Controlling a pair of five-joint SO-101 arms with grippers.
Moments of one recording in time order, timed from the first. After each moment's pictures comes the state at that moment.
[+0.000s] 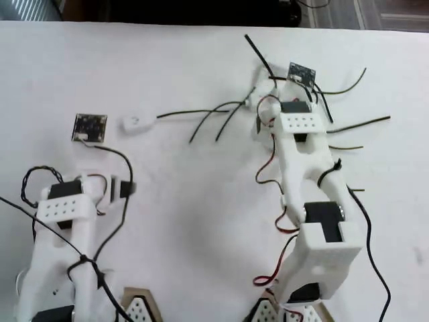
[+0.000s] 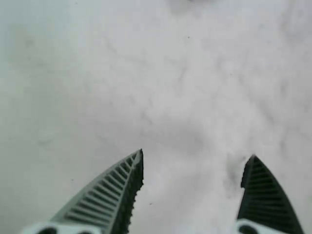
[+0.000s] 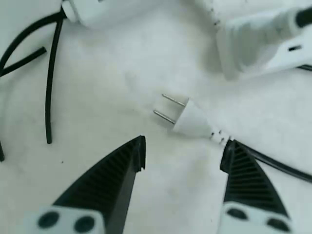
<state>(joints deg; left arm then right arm) -16.9 -32.7 62.5 45.8 -12.5 -5.7 15.3 7.0 58.1 -20.2</state>
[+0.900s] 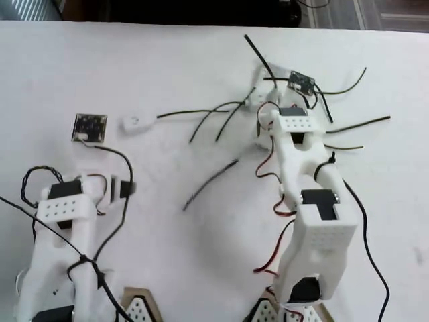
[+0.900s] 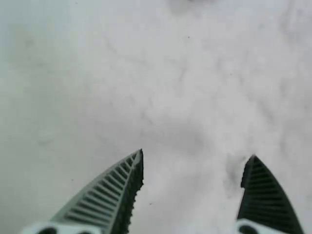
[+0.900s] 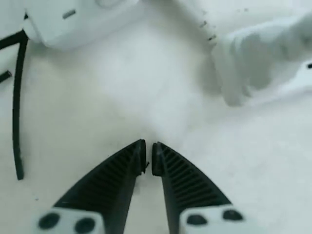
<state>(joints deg) -16.9 -32.7 62.5 45.8 -12.5 -5.6 24.5 5.2 52.0 -20.7</state>
